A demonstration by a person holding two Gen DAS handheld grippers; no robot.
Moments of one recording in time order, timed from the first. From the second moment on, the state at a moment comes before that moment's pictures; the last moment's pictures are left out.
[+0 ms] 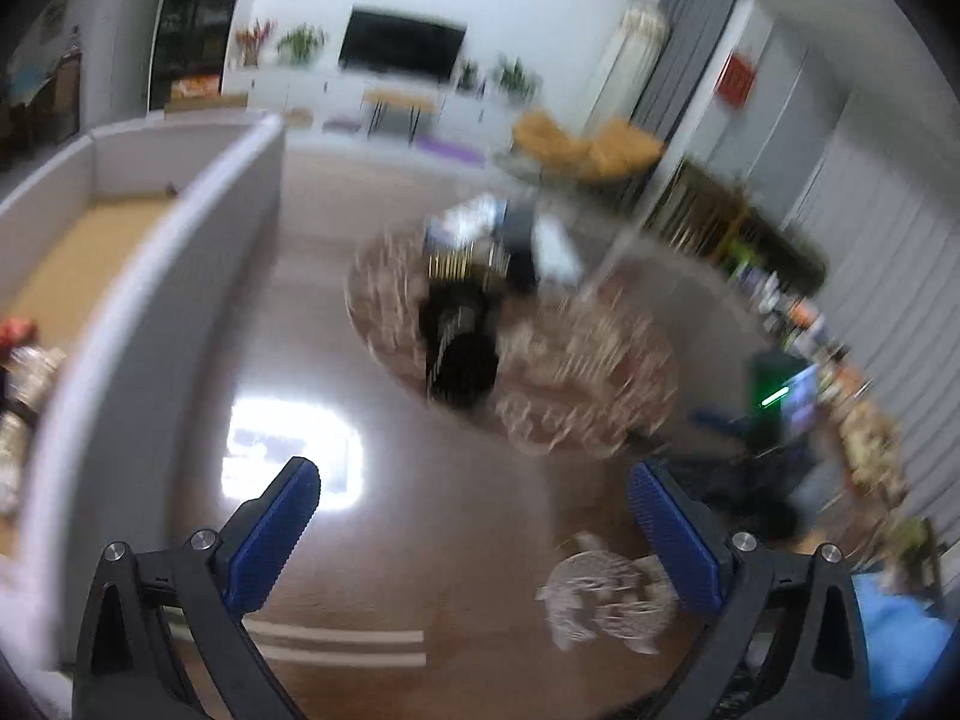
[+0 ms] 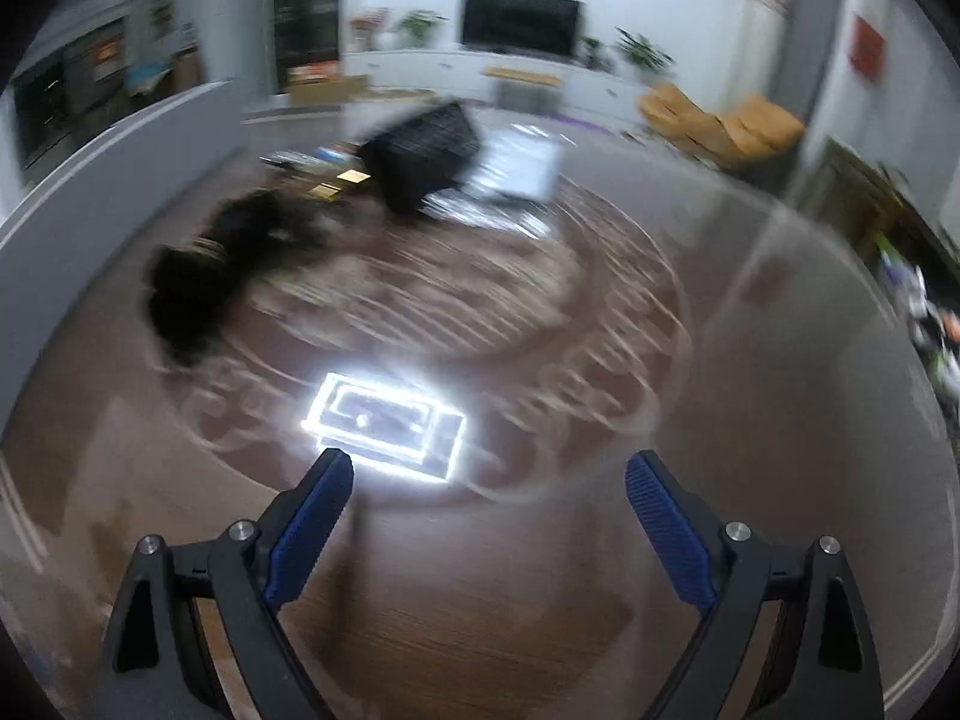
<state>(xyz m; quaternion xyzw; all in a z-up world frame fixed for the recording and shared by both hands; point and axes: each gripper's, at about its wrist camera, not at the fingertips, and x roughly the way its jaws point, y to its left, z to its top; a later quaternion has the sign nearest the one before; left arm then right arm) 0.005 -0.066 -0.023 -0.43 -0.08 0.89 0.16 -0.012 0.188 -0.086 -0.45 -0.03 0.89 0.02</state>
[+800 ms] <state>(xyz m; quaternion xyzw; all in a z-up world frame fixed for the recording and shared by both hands) -0.053 0.007 -0.093 -0.46 0.05 0.88 0.09 -0.020 0.199 -0.084 -0.46 0.01 0.89 0.05</state>
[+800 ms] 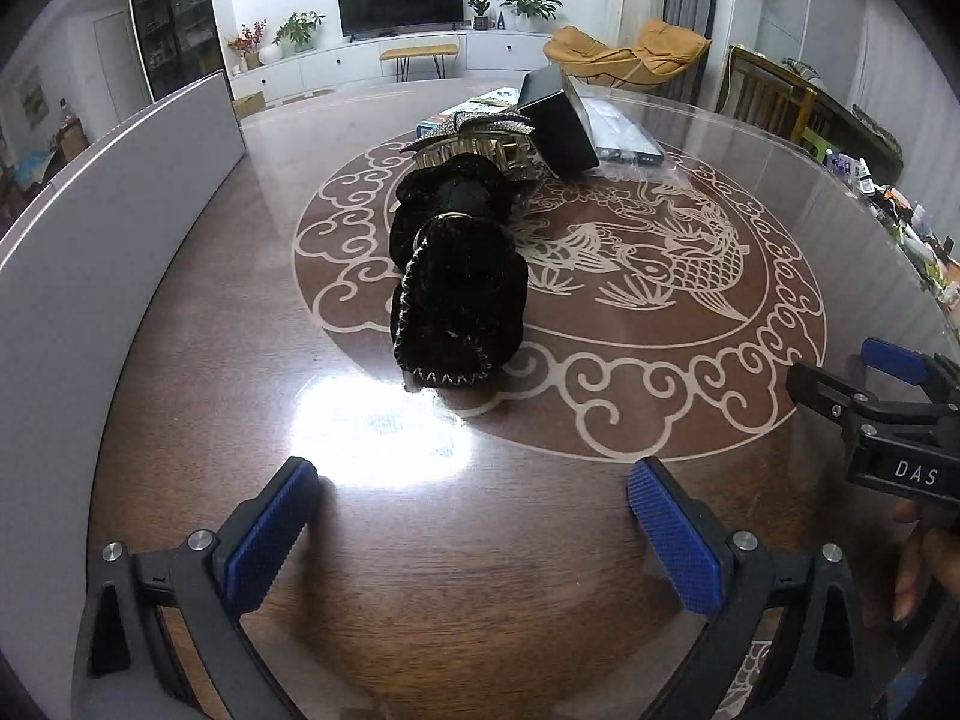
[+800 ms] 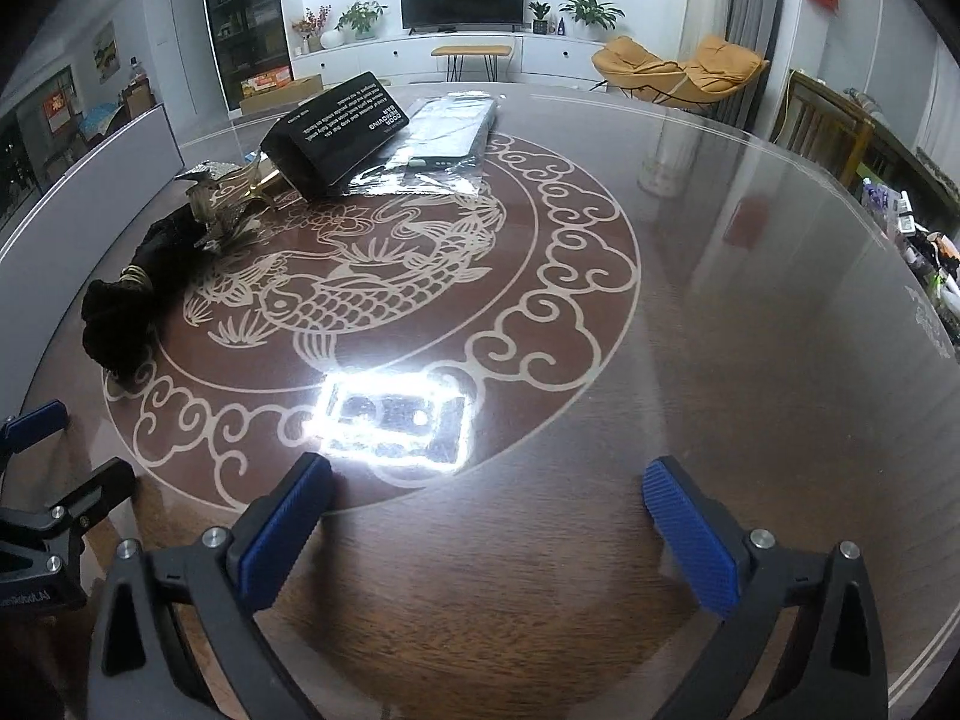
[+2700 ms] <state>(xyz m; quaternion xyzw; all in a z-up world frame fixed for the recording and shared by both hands) -0.165 0.005 -0.073 -0.49 0.06 0.86 0.13 -0.019 0.199 -0.085 -0.46 0.01 0.89 0.05</state>
